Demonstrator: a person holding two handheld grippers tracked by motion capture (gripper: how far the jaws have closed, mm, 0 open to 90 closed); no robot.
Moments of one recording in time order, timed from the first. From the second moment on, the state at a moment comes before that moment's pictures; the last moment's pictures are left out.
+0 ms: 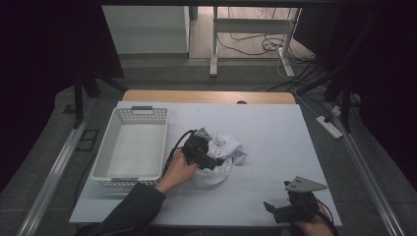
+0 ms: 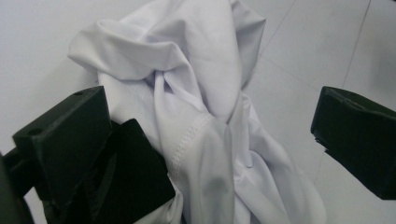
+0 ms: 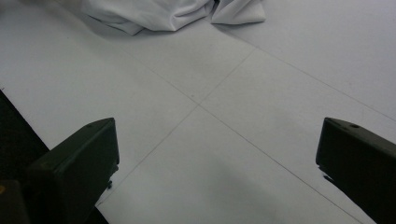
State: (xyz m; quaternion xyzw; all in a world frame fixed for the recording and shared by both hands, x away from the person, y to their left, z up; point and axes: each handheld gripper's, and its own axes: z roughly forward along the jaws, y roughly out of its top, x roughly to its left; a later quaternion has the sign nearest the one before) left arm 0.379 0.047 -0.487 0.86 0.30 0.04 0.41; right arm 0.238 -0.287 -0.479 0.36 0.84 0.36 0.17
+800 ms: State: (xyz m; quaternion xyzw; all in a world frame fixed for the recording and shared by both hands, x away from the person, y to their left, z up) left arm 0.368 0.055 -0.463 0.86 0.28 0.06 0.41; right arm 0.238 -0.287 -0.479 0.36 0.84 0.36 0.17
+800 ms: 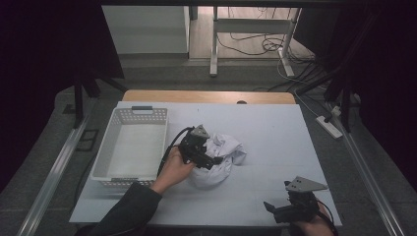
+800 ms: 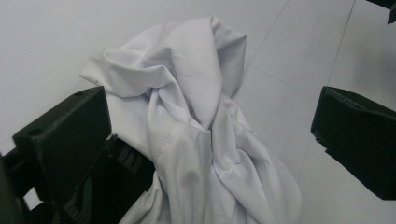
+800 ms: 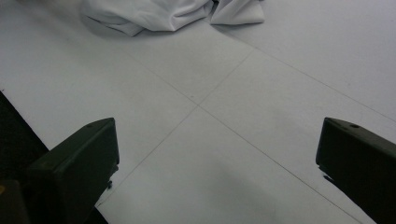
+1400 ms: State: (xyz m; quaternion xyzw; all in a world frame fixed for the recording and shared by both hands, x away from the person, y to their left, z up) left arm 0.364 0.073 -0.455 0.86 0.30 0.05 0.41; right arm 0.238 -0.287 -0.479 0.36 0.84 0.36 0.17
